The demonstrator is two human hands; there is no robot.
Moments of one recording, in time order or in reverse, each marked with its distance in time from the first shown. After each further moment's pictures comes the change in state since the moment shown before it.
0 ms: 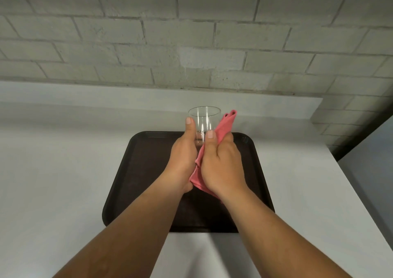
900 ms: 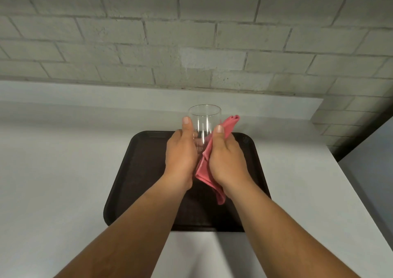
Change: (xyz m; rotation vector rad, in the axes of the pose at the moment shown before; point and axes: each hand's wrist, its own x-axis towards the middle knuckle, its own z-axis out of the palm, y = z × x) left_hand -0.007 0.004 0.001 0.153 0.197 0.123; right_hand 0.014 0.007 -0.003 0.127 -0.094 0.141
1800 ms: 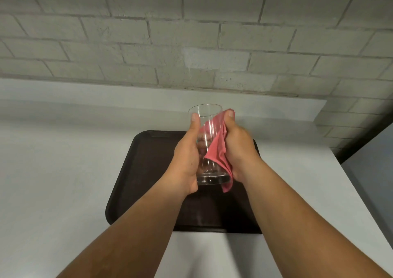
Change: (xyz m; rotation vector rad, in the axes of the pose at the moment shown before) left_hand -0.009 0.001 -0.002 -0.272 -0.334 -0.082; right_hand 0.025 -0.023 -0.017 0.312 -0.084 0.196
